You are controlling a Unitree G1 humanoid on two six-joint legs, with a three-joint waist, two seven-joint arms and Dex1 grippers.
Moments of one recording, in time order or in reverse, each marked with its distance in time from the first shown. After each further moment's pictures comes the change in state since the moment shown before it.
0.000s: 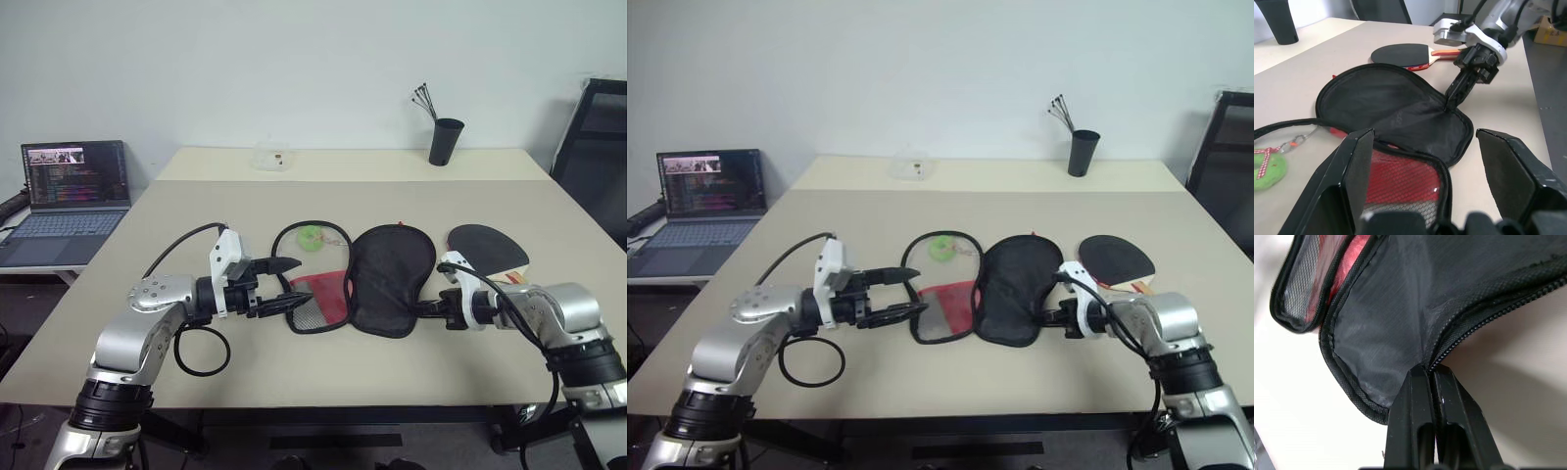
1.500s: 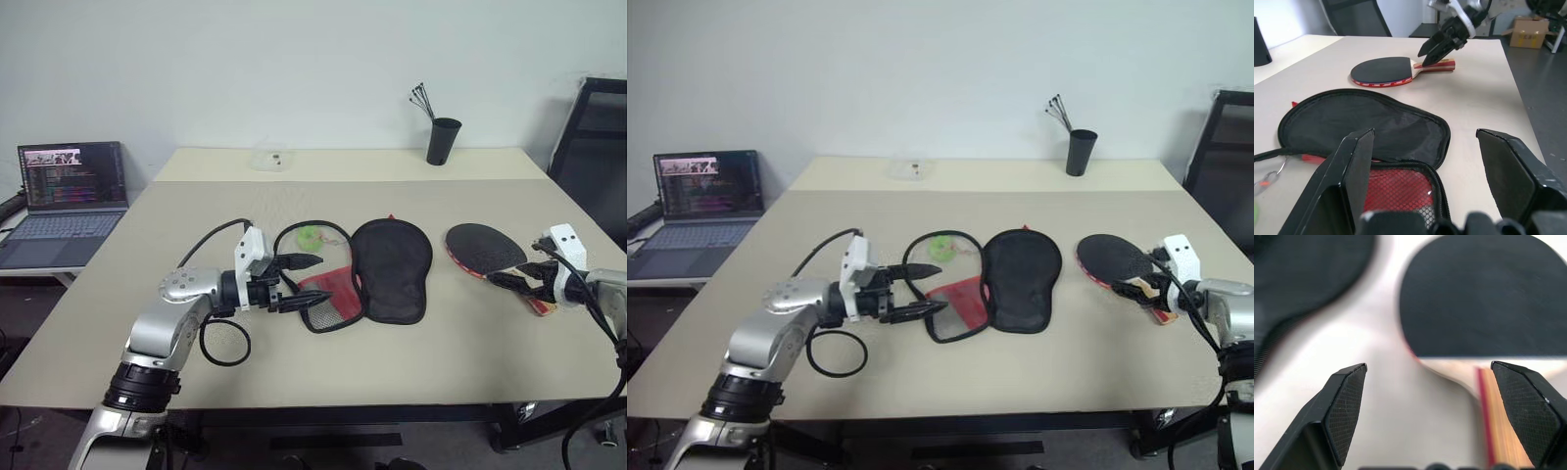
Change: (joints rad) left arm -0.103 -0.083 -0.081 0.108 0.043 -0.083 -0.035; right arm 0.024 -0.177 -0.240 0.431 -0.285 -0.530 0.091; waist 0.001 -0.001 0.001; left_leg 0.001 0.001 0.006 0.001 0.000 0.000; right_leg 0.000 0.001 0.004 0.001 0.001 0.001
